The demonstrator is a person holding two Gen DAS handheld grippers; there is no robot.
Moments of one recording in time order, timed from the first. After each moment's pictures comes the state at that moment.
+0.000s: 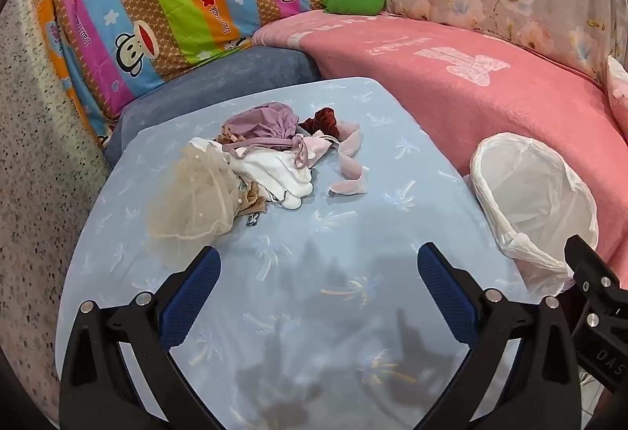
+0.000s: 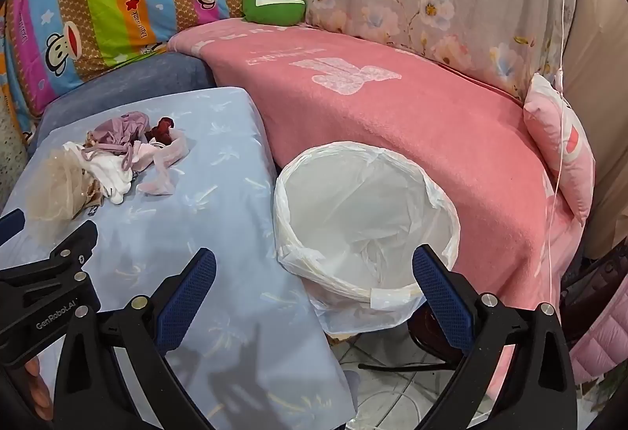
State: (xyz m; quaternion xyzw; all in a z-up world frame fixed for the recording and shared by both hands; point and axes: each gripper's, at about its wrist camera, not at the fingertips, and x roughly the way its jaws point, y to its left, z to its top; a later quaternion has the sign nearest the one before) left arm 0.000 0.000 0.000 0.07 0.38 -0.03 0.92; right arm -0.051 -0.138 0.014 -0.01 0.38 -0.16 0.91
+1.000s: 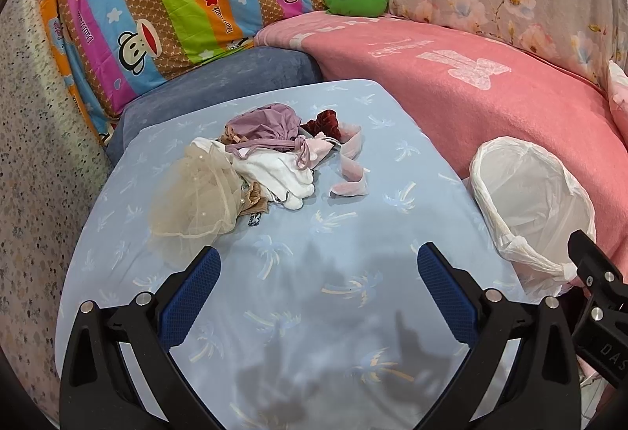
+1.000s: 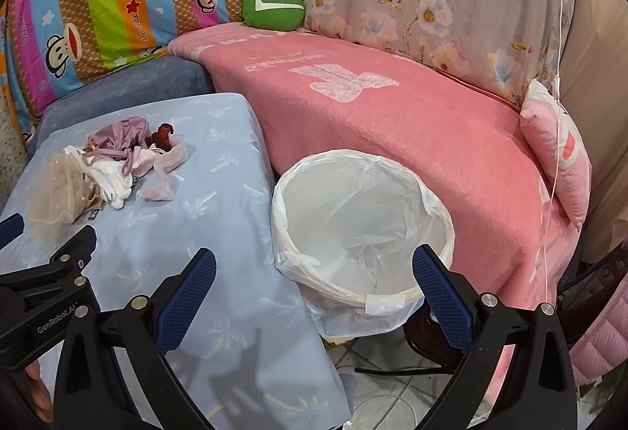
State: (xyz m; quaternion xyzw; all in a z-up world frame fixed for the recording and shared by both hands) left arm -0.001 0.002 0.004 0.06 0.38 -0.03 0.92; right arm -0.054 -0.137 0.023 -0.02 0.37 -0.16 0.91
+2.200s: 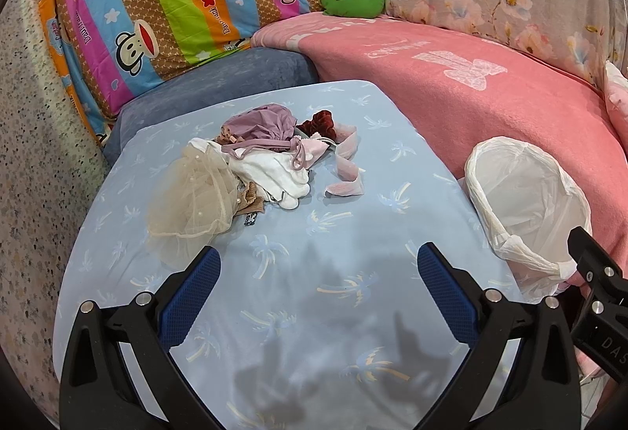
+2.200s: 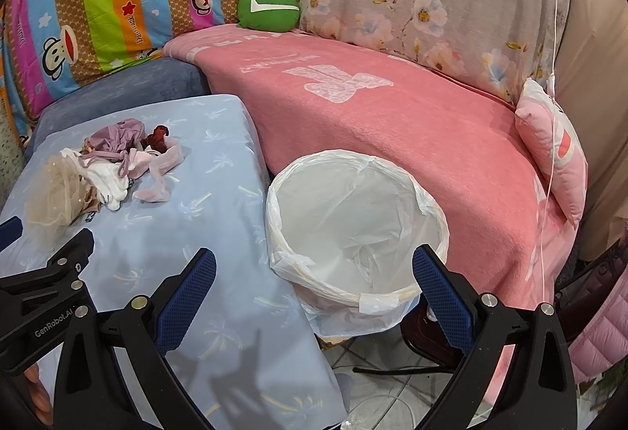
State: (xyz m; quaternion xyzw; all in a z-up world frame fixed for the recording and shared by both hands) left arm -0.002 -0.003 0.005 0.06 0.38 -0.03 0.92; right arm -0.054 -0.143 0.025 -0.02 0.37 -0.16 0.91
